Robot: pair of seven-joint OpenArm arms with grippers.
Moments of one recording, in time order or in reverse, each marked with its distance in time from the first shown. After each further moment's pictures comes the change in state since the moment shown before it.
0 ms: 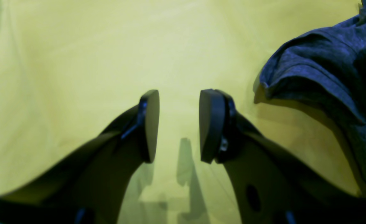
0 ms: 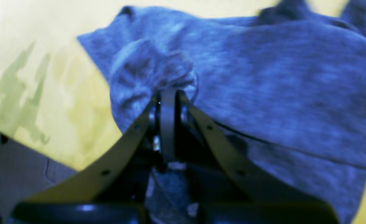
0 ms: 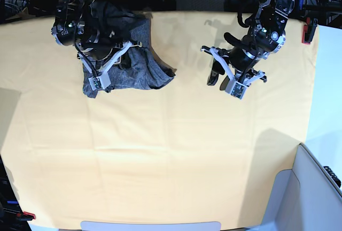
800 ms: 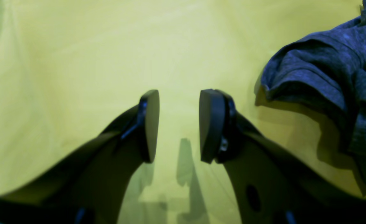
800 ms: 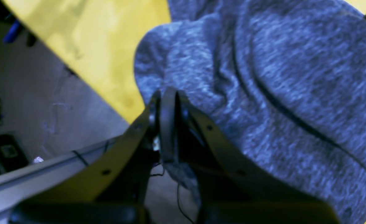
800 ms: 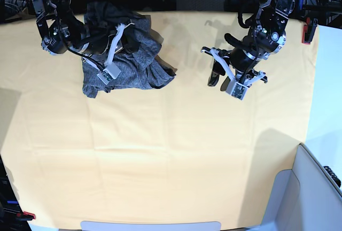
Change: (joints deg) left arm -0.2 0.0 -0.2 0.0 0.0 0.0 0.0; right arm 4.0 24.1 -15.0 0.0 25.2 0.0 0.0
